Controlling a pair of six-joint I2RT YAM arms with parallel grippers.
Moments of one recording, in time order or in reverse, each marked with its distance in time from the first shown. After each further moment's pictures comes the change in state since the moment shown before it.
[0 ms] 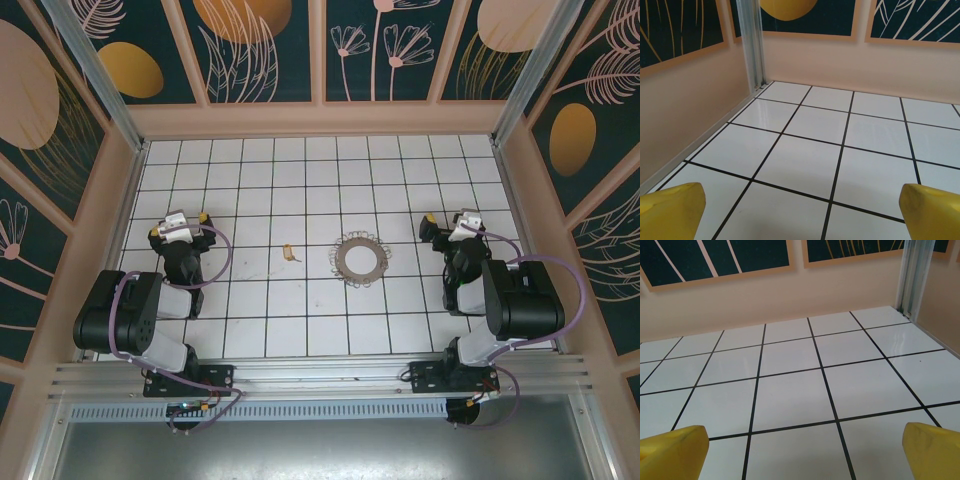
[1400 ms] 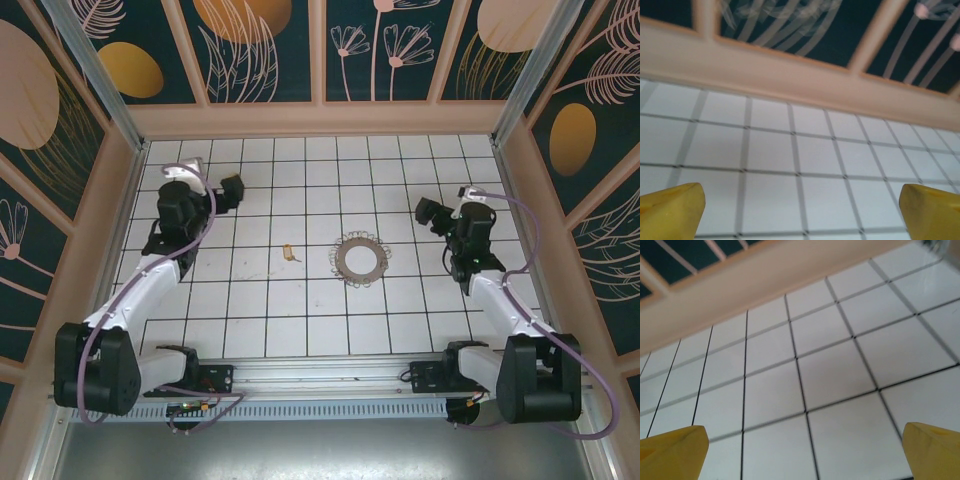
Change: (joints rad) left arm -0.133 -0.313 0.530 -1.010 0.440 -0.291; right arm 0.098 -0.444 0.360 -1.119 -0.022 0.263
